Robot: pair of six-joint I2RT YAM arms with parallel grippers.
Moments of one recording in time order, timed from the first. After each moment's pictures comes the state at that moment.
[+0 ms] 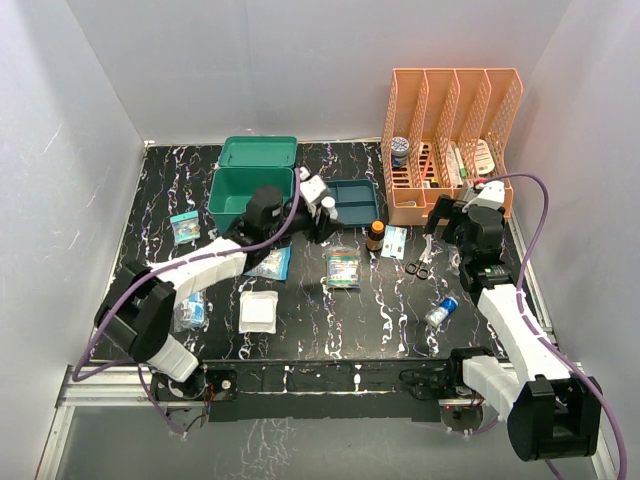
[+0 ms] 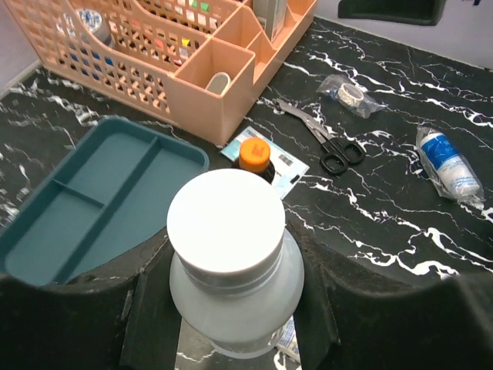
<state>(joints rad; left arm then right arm) -0.64 1.56 0.86 0.52 0.46 0.04 0.05 0.94 0.61 0.00 0.15 0.22</state>
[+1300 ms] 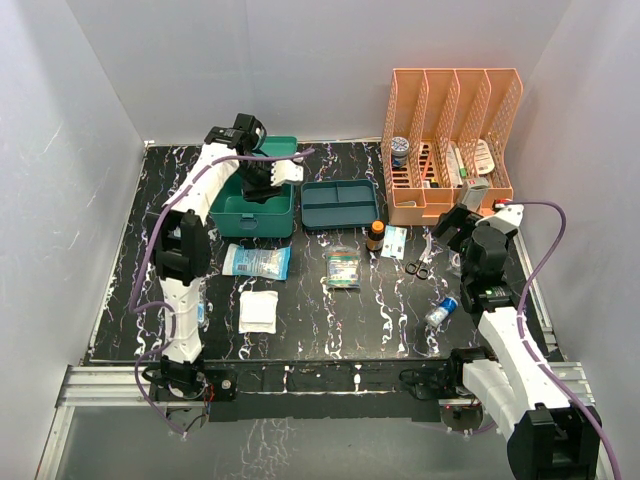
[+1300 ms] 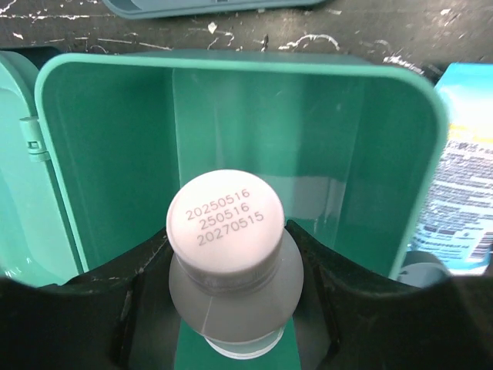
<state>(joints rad) -0.28 2.15 2.07 -1.17 0.33 1.29 0.05 0.79 0.48 0.10 0.28 0.37</state>
